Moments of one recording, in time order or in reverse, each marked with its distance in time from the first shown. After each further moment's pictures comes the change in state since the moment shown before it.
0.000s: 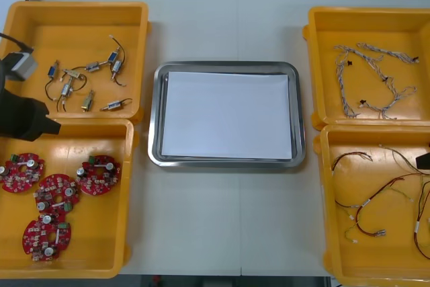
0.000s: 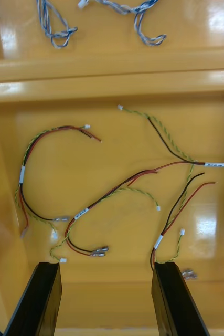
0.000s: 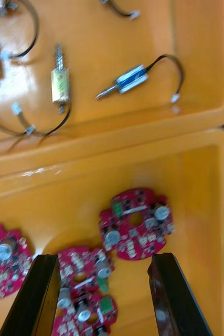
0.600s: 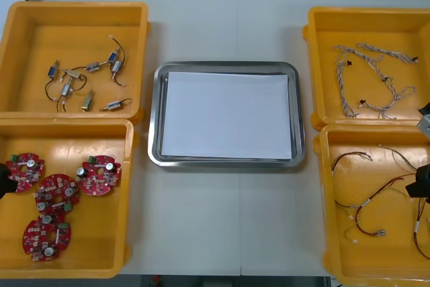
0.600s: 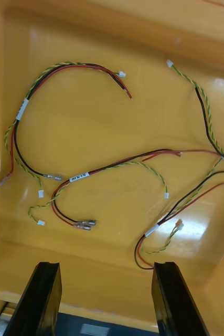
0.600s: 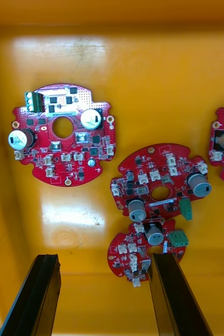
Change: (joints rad) right arm 0.062 -0.001 0.081 0.000 0.021 -0.012 0.294; left arm 0.376 -0.021 0.105 -0.165 -0.151 -0.063 0.003
